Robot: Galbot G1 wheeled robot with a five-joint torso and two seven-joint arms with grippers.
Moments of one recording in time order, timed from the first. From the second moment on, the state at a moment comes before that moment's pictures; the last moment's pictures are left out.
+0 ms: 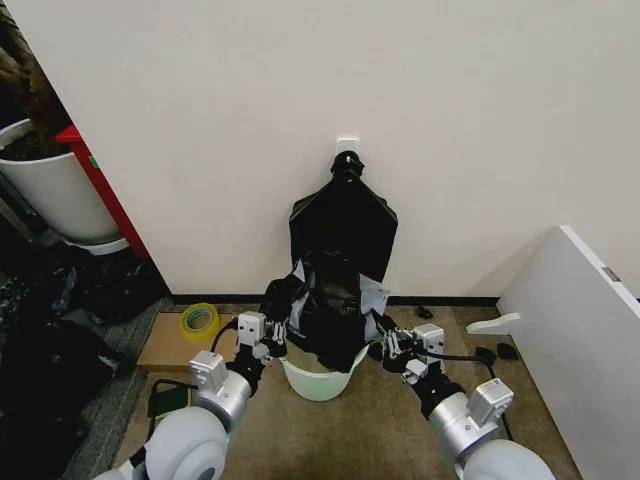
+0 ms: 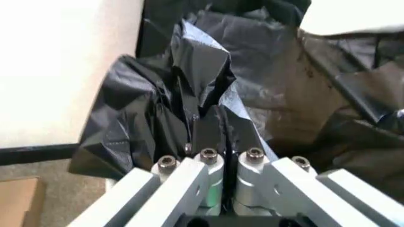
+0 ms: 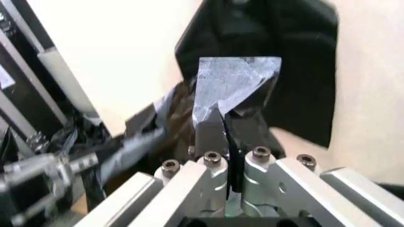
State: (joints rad) left arm 1.32 -0.88 -0.05 -2.22 -0.74 0.12 -0.37; right arm -1.61 1.10 0.31 2.38 0.52 -0.16 0.12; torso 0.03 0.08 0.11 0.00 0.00
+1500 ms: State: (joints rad) left arm 1.50 -0.89 -0.10 -2.19 -0.76 0.19 -0.51; right arm -1.56 1.20 0.22 2.11 0.47 -0.40 0.43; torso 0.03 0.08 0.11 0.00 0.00
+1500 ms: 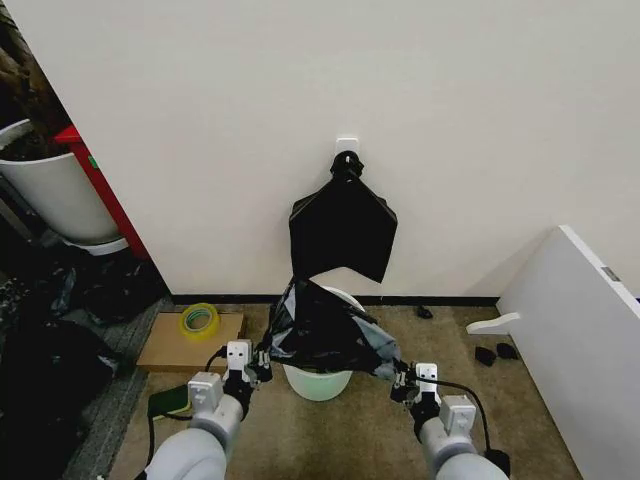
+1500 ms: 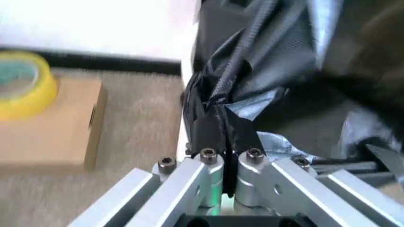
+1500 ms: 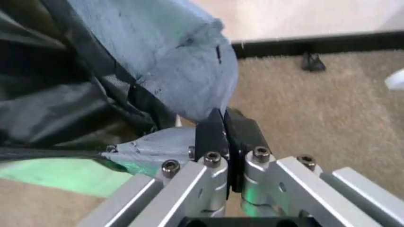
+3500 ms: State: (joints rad) left arm 1.74 -0.89 -0.30 -2.27 -0.67 0.10 -0.51; right arm -1.83 1.11 0.26 2.25 0.17 -0.18 0.18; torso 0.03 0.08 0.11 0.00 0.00
